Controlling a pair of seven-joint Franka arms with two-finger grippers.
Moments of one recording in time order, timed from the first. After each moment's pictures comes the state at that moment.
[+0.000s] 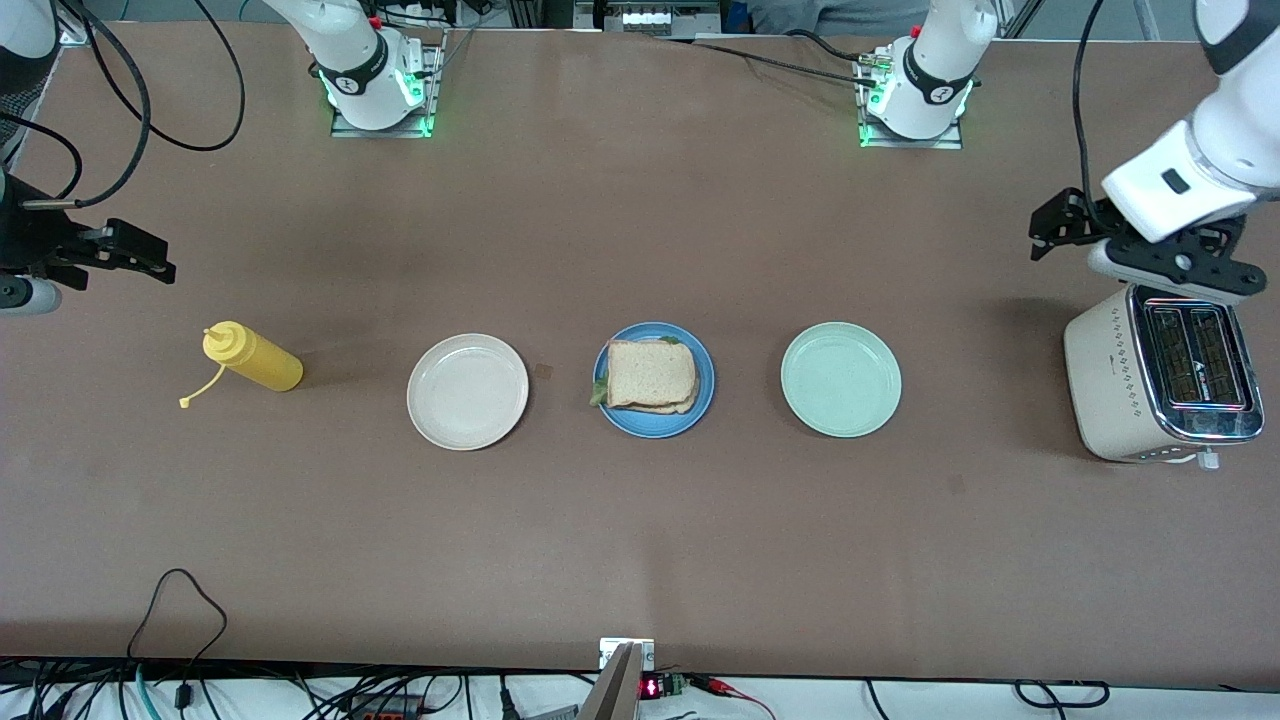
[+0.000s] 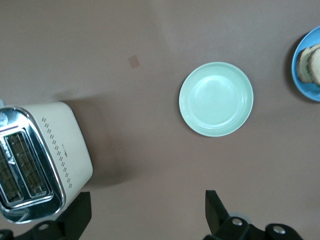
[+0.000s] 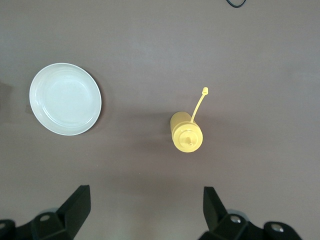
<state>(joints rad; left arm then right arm) -0.05 -0.04 -0.05 -1.74 0.05 1.66 0.18 0.02 0.12 -0.04 -1.51 -0.01 1.57 -0.11</state>
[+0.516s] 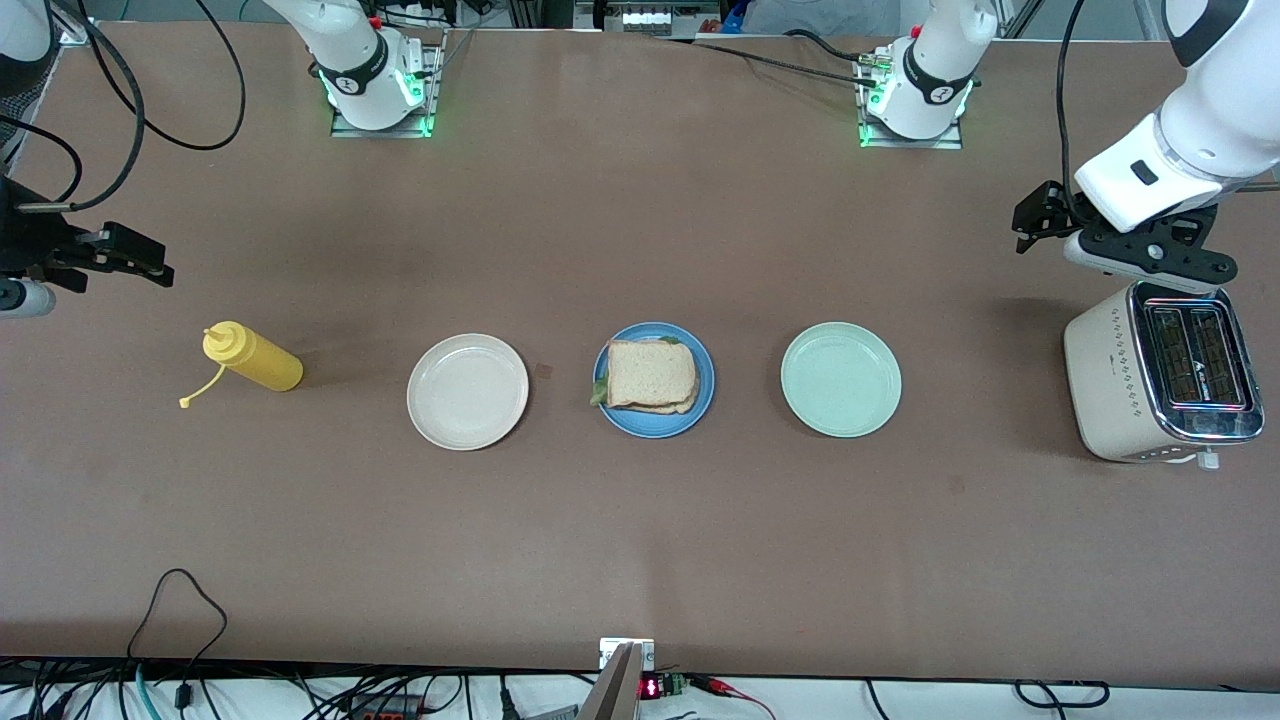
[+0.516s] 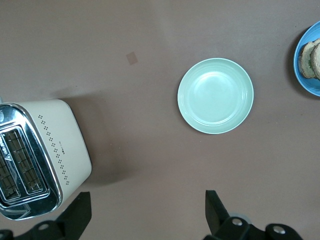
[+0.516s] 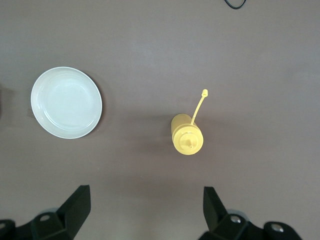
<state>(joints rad) -0.07 -0.05 -0.05 -1.76 0.05 1.67 0.17 0.01 0.13 -0.05 -1.51 0.01 1.59 -0.11</state>
